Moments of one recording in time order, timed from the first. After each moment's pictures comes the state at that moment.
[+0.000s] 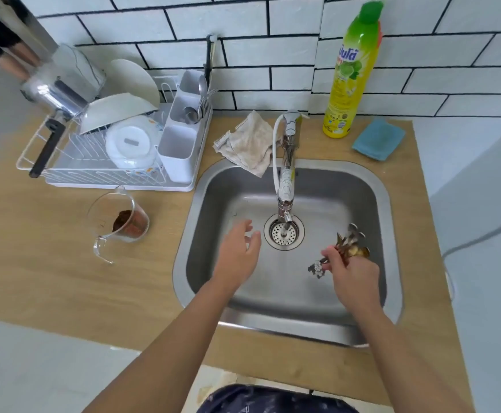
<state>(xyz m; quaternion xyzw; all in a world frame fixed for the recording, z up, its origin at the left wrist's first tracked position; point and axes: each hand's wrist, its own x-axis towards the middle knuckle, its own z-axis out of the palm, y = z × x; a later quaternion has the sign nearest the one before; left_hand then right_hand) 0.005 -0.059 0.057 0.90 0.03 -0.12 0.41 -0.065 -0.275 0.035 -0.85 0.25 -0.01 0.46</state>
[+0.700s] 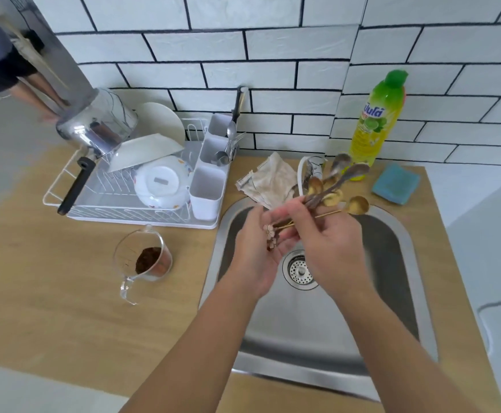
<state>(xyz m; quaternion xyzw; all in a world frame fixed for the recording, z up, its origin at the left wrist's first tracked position) 0.067 -0.049 0.166 0.48 0.14 -0.21 0.84 0.028 -0.165 0.203 -0.75 0.07 -0.12 0.65</state>
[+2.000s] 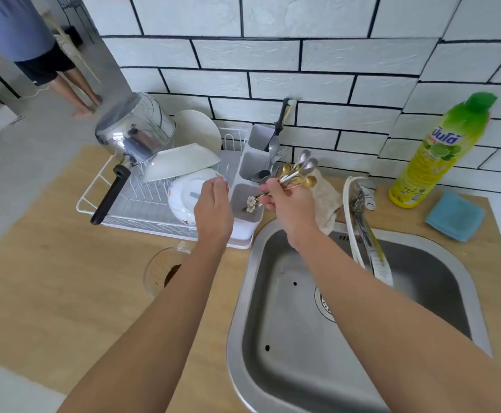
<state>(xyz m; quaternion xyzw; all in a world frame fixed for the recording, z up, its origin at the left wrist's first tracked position) 0.190 0.064 0.154 0.79 0.18 0.12 0.58 0.208 -0.072 0.130 -0.66 0.14 -0.01 0.74</state>
